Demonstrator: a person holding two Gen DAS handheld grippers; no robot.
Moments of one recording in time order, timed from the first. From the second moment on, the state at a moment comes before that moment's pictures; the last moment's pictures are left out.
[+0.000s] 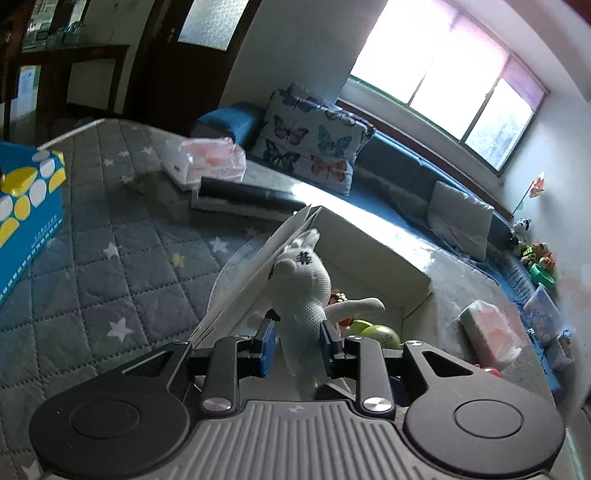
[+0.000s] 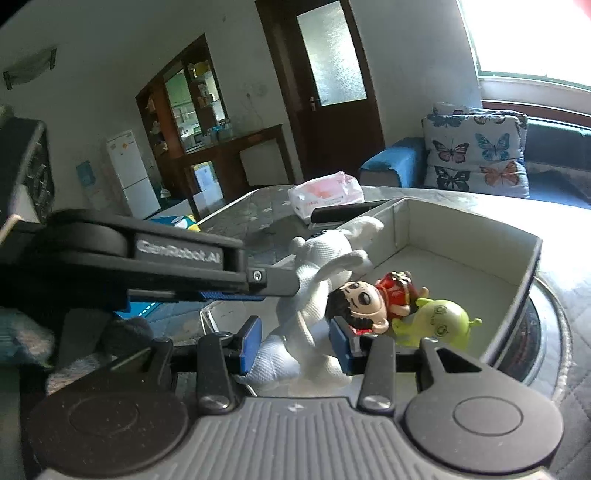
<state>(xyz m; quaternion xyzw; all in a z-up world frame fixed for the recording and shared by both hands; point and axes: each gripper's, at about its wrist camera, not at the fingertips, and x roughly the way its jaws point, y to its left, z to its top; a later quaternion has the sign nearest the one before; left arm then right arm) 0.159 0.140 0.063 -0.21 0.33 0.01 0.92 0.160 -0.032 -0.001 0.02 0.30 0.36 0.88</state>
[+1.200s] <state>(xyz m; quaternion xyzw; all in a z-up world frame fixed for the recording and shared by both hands) 0.098 0.043 0.075 -0.18 0.34 -0.06 0.92 0.088 -0.146 0.012 0.01 0.24 0.29 0.92</state>
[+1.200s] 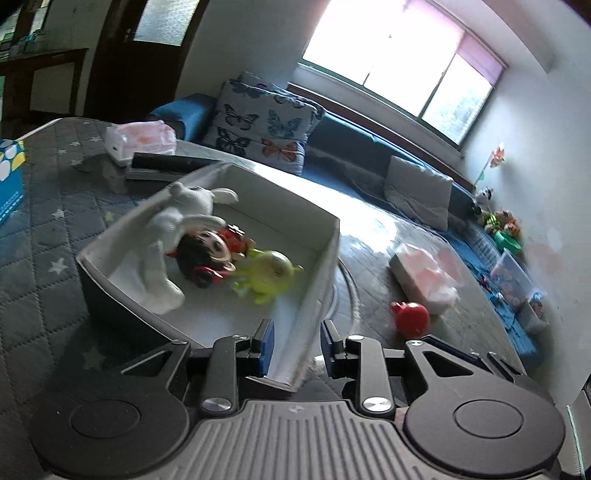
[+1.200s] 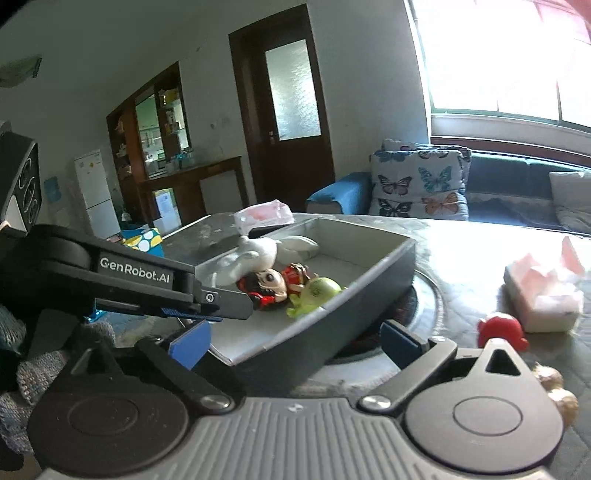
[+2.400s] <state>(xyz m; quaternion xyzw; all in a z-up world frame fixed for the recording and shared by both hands) 0.088 -0.054 0.045 -0.11 0.38 -0.13 0.91 0.054 -0.227 -0.018 0.04 0.28 0.18 0.94</state>
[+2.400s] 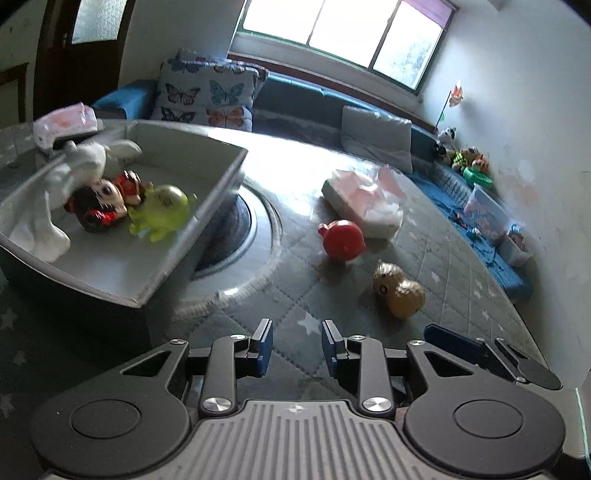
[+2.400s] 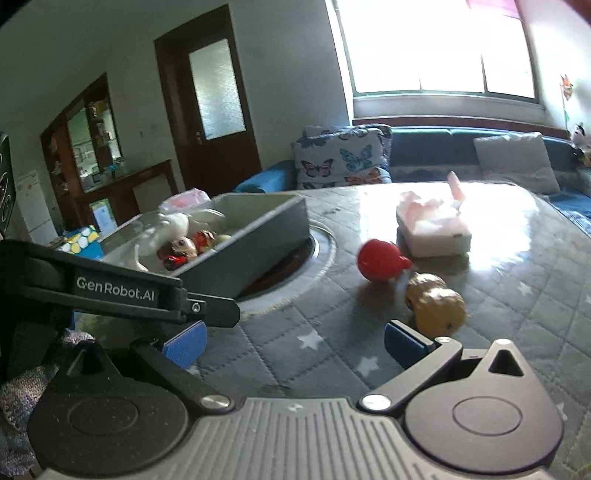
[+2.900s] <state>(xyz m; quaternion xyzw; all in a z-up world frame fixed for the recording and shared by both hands) 0.105 -0.072 0.023 -0.11 0.41 -0.13 0.89 0.065 -0.239 -0.039 0.02 0.31 0.14 0.94</state>
